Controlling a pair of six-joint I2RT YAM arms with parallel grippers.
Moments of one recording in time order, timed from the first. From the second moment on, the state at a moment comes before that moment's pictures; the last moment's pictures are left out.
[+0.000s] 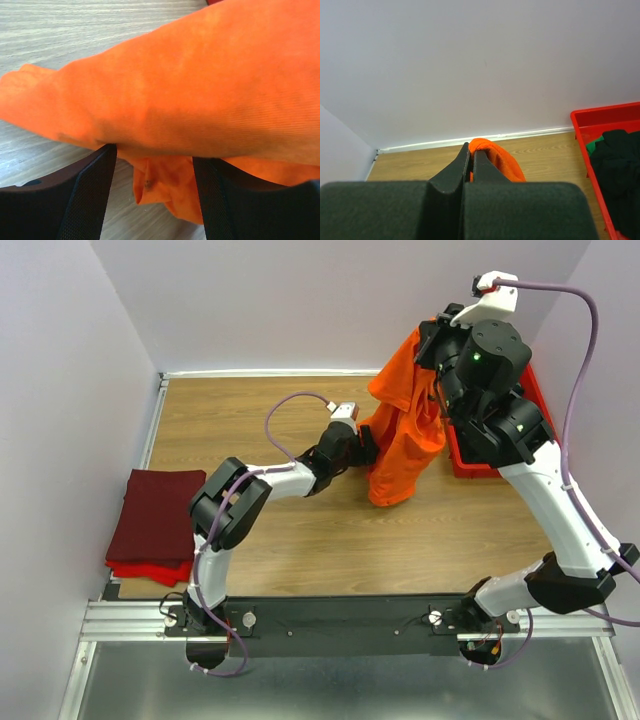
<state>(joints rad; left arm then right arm) -0.72 2.00 1.22 0.42 -0.06 -0.58 0.70 1.43 1.93 -0.41 0.64 0.20</state>
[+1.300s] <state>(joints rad) -0.65 1.20 1.10 0.00 -0.54 -0.49 0.68 1.37 1.95 -0.44 0.77 0.16</state>
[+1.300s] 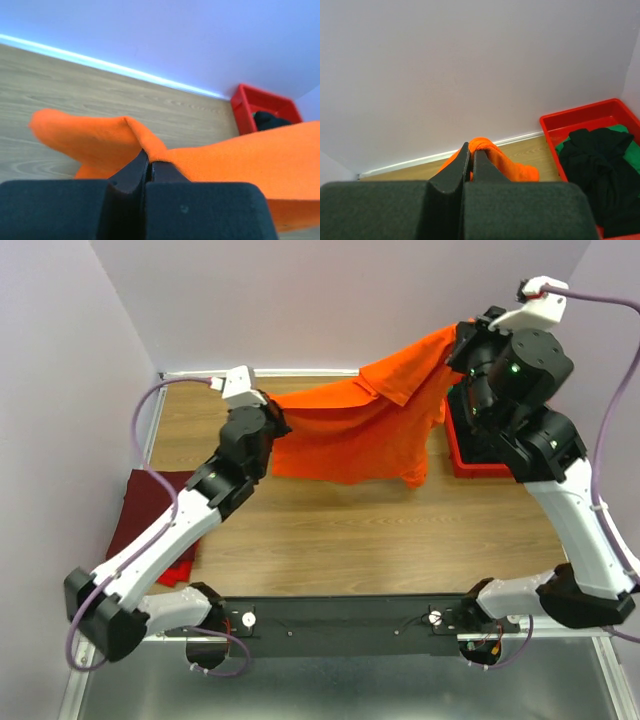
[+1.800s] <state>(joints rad) -0.37 1.33 1.30 0.02 -0.39 -0.42 0.36 1.61 1.91 -0.39 0.28 0.43</state>
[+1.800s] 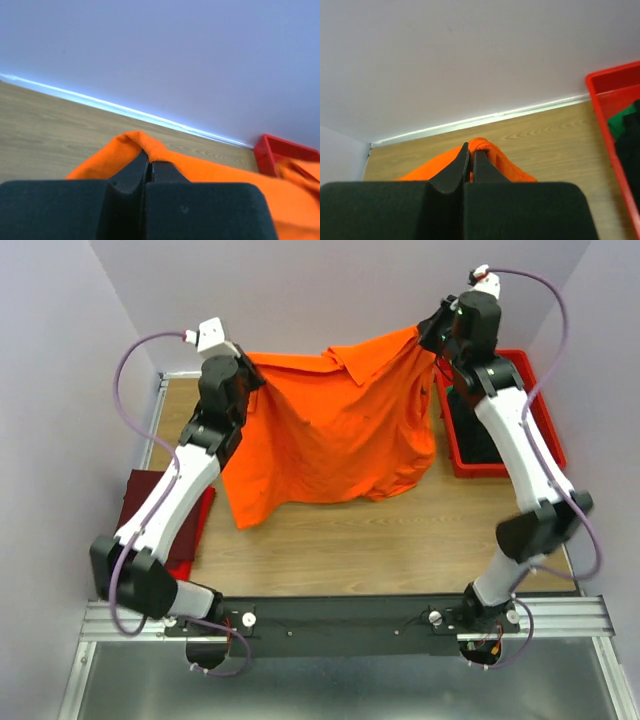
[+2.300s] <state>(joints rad) -0.17 1.73 1.88 0.08 -0.09 -0.33 0.15 2.05 2.45 -0.33 -0.15 0.63</state>
